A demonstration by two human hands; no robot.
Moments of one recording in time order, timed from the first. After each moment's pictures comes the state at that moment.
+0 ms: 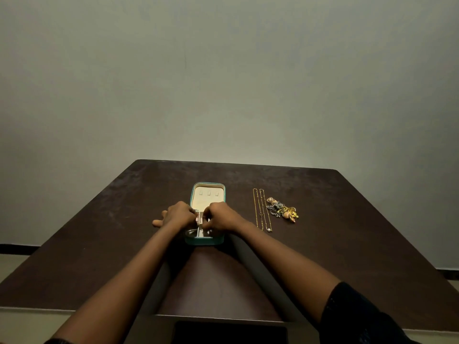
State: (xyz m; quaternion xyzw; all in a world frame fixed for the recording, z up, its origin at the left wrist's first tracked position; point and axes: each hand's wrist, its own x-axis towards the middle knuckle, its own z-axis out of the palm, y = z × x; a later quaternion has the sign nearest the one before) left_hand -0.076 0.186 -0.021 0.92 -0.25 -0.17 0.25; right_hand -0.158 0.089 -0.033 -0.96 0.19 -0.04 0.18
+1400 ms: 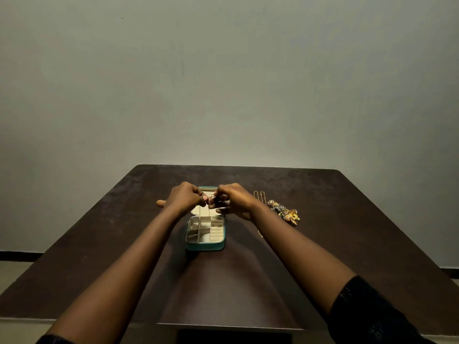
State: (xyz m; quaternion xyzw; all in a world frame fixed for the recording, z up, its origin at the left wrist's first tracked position) left_hand -0.073 0.174 0.024 0.85 -0.38 -0.11 0.35; right_hand -0.173 0.058 0.006 -0.67 0.21 -0.13 0.70
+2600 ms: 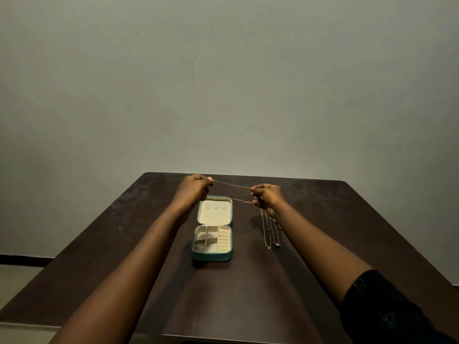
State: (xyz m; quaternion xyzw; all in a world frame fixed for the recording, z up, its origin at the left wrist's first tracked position) left_hand -0.081 0.181 0.058 0.71 -0.33 -0.18 0.59; right_hand -0.184 -0.004 0.008 -0.58 0.36 -0.32 0.66
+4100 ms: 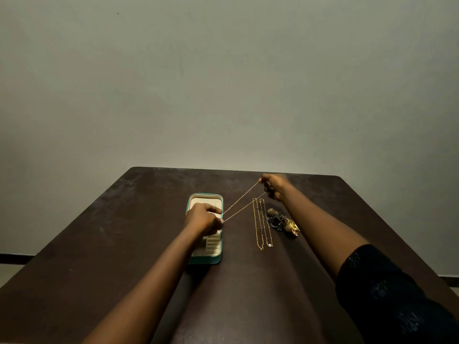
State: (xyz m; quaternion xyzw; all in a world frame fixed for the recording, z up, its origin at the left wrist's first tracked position) left_hand -0.104 0.145 -0.003 0.78 -0.25 -0.28 0.50; right_hand -0.182 -0.080 0.010 -0.61 0.45 -0.26 0.60
